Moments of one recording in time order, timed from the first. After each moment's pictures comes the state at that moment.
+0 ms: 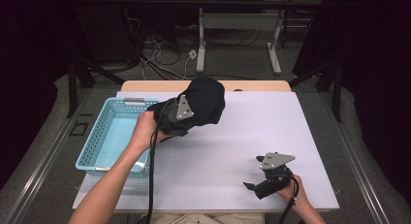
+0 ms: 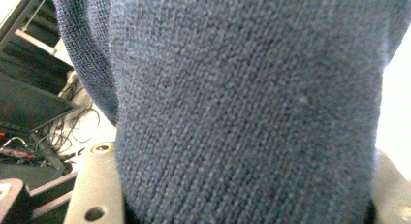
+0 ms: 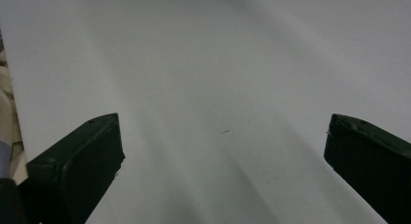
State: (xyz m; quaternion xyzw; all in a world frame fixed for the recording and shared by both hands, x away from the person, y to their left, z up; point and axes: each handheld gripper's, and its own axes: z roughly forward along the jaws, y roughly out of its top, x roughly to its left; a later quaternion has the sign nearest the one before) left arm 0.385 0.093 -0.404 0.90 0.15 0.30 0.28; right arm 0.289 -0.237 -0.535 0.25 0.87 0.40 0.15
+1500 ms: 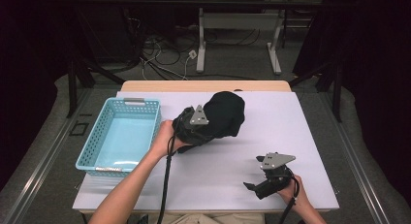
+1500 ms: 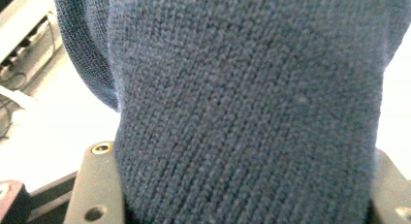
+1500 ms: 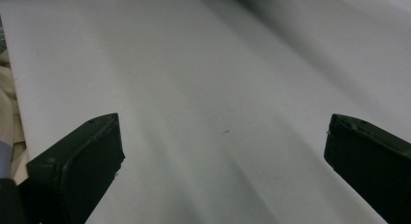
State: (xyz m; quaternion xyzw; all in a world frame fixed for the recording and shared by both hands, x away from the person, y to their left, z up) left arm 0.391 0.055 -0.446 0.91 0.14 0.19 0.35; right arm 0.289 -0.238 -0.535 0.24 0.87 0.41 0.15
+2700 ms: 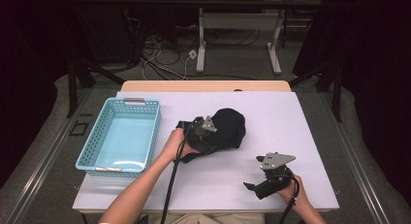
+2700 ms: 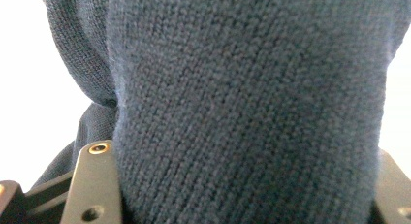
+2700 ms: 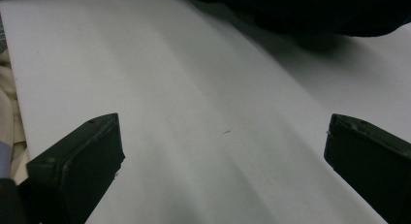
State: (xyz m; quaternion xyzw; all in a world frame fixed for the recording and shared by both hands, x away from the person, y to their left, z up) left arm 0.414 0.031 -0.508 0.94 0.15 0.11 0.30; right arm 0.289 -0.238 -0.534 0.25 0.87 0.40 0.15
